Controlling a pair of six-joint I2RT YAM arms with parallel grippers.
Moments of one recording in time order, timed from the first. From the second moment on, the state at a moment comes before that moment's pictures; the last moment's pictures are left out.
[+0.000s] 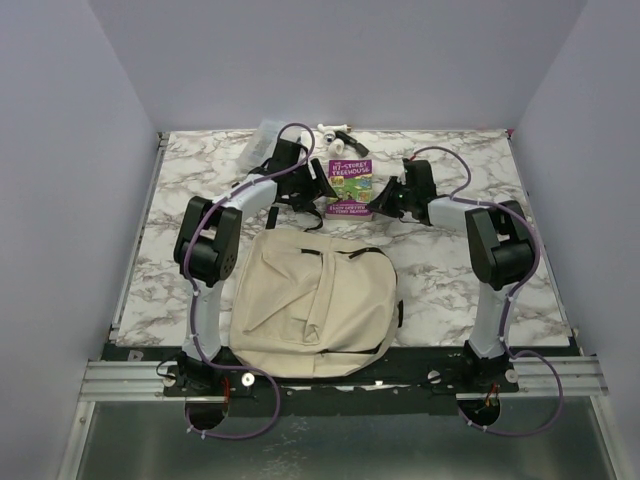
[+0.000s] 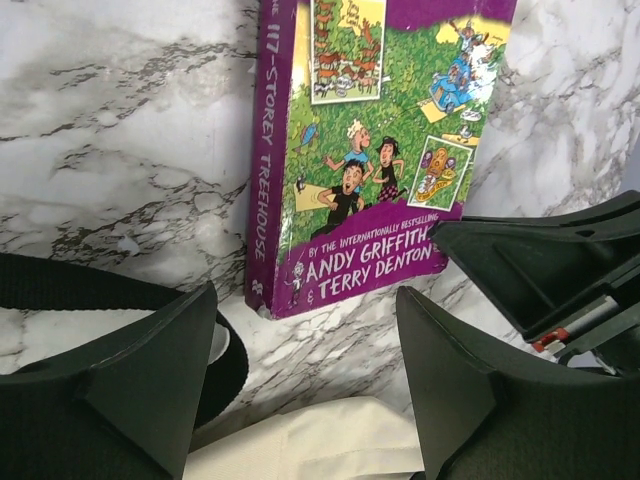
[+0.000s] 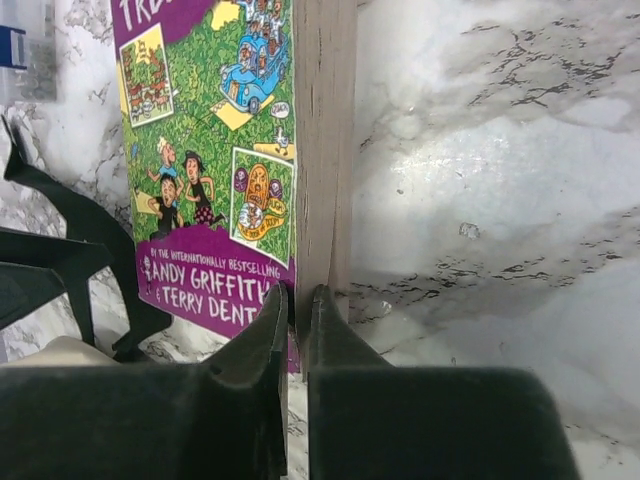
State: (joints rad) left arm -0.37 2.12 1.58 -0.26 0.35 -0.75; right arm 0.28 2.01 1.19 0.13 -0.29 0.62
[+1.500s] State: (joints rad) left arm -0.39 2.17 1.65 -0.34 0.49 -0.91; right arm 0.11 1.97 0.94 0.60 -0.78 1.37
